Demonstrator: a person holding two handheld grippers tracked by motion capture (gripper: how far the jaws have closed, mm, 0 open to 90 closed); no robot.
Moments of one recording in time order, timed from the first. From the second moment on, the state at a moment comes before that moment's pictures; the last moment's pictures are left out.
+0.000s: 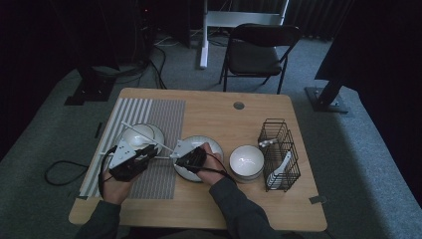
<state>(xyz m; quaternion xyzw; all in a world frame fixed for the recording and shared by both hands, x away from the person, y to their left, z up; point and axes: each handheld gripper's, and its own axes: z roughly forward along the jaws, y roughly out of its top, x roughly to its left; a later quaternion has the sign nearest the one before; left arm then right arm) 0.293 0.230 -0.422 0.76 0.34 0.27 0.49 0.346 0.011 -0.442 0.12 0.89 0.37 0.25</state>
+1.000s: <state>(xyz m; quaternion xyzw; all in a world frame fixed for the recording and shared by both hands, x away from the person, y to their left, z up) 0.293 0.253 -0.426 0.74 0.37 0.30 0.49 0.356 0.059 -0.454 0.07 0.91 0.36 0.22</state>
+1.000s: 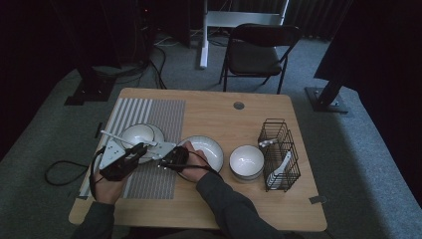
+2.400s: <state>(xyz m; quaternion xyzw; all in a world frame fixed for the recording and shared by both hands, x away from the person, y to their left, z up) 0.304 0.281 -0.454 0.72 0.42 0.32 0.45 0.369 0.085 -0.484 0.05 0.93 0.31 0.20</state>
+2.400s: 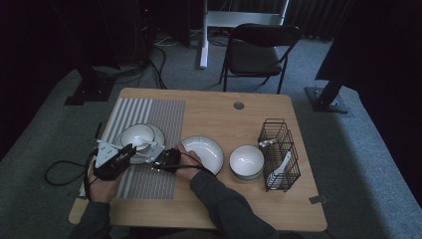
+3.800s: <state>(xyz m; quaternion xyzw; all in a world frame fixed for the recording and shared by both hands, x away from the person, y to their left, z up) 0.307 0.296 -0.497 0.73 0.46 0.30 0.41 0.368 0.098 -0.484 0.04 0.93 0.29 0.21</state>
